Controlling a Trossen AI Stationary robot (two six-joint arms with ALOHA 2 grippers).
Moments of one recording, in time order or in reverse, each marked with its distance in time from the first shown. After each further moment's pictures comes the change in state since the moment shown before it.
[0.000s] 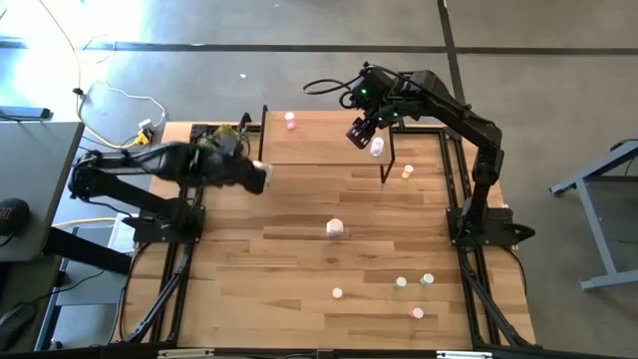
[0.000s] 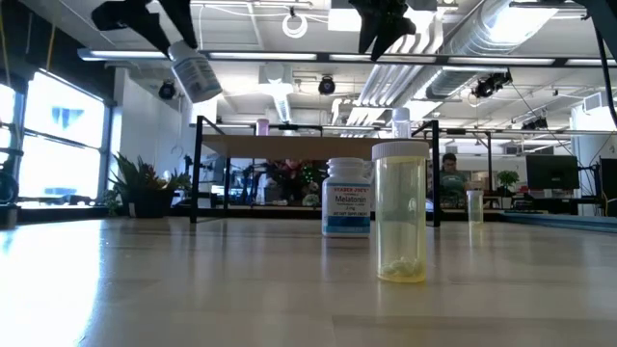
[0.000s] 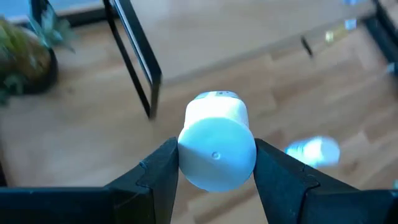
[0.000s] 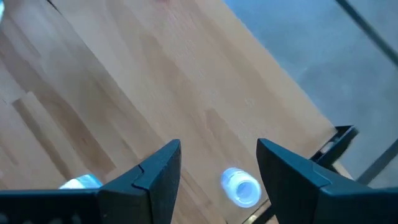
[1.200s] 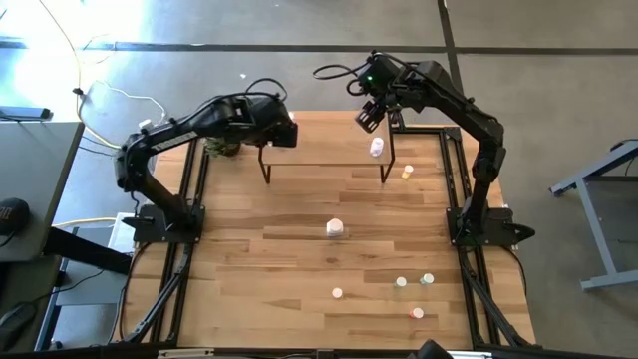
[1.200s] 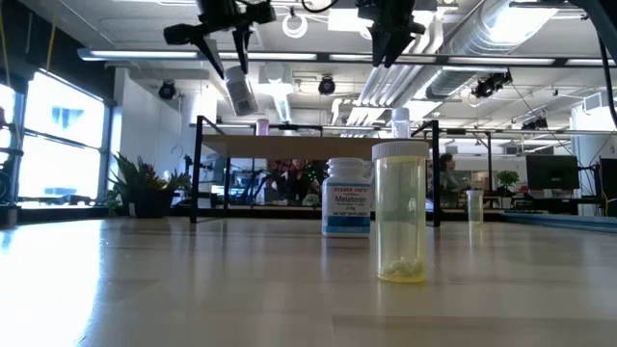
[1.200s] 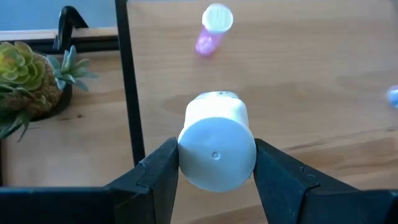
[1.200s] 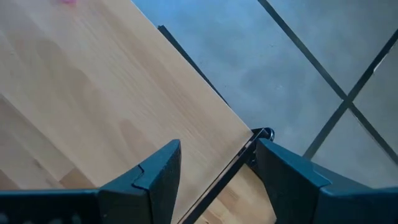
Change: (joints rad) left arm 0.373 0.421 0.433 -0.094 0.145 0.072; right arm -0.094 0.000 0.000 0.000 0.182 -0.101
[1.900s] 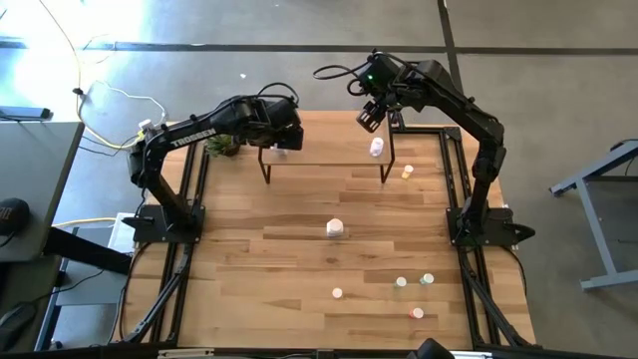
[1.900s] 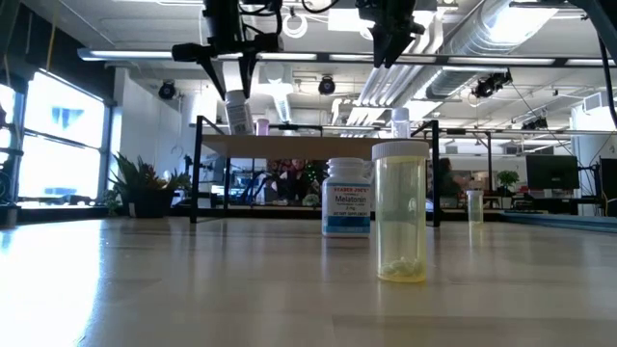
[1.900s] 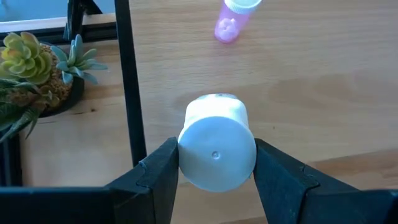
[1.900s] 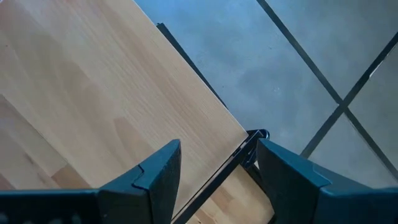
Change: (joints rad) left arm 0.033 0.106 0.002 -0.032 0.010 0.016; right arm -0.008 0.000 0.000 0.000 0.000 -0.042
